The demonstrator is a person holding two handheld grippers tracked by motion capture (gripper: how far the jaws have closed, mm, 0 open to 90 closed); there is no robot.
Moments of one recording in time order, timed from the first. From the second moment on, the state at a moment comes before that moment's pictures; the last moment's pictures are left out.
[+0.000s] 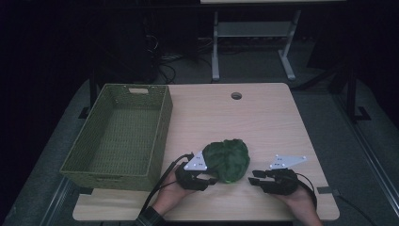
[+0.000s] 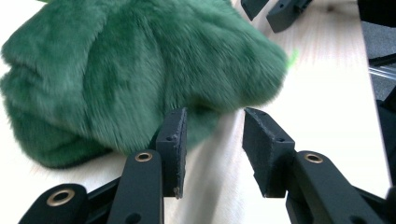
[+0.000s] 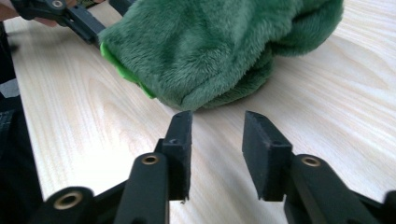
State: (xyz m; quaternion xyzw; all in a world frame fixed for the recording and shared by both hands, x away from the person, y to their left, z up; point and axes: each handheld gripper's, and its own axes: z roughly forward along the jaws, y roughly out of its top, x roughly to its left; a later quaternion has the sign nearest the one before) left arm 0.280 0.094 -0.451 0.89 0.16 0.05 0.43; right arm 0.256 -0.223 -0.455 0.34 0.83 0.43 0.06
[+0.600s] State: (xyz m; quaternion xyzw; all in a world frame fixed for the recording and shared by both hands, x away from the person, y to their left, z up) left arm 0.304 0.082 -0.423 0.87 0.18 0.07 0.45; right arm 0.291 -0.213 -0.434 0.36 0.82 0.44 0.10
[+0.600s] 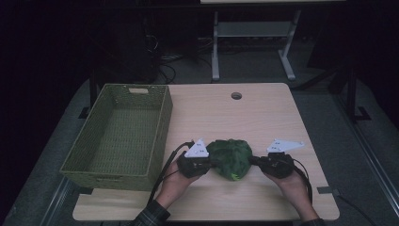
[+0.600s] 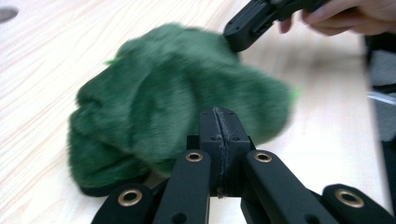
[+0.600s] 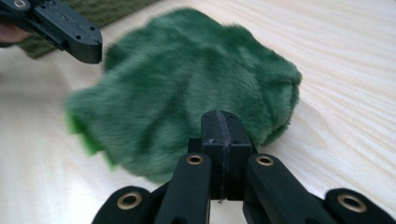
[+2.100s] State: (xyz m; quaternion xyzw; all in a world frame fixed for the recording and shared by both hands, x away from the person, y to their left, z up) left arm 0.290 0.070 -0.440 0.89 0.18 0.02 0.42; right arm 0.378 -0.228 -0.442 0.42 0.80 0.42 0.12
